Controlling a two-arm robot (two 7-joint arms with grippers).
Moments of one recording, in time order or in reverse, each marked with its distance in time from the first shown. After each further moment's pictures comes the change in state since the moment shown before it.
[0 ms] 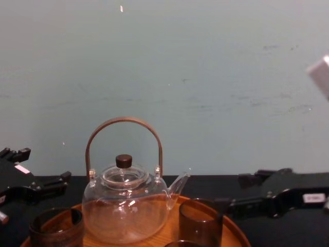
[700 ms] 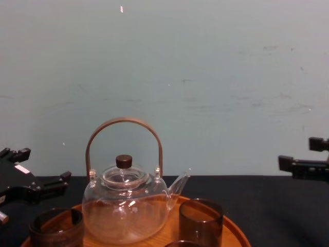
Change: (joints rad) left arm 0.000 0.000 0.000 0.000 0.000 0.000 0.000; right arm -0.233 0.082 0.205 -0.197 0.042 -0.122 -0.232
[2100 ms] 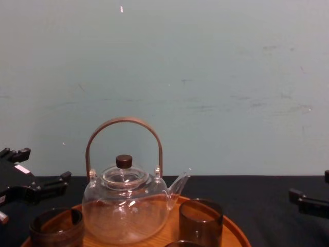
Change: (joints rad) left arm 0.000 0.000 0.000 0.000 0.000 0.000 0.000; right arm -0.074 -0.131 0.058 0.126 -0.149 -0.127 -0.122
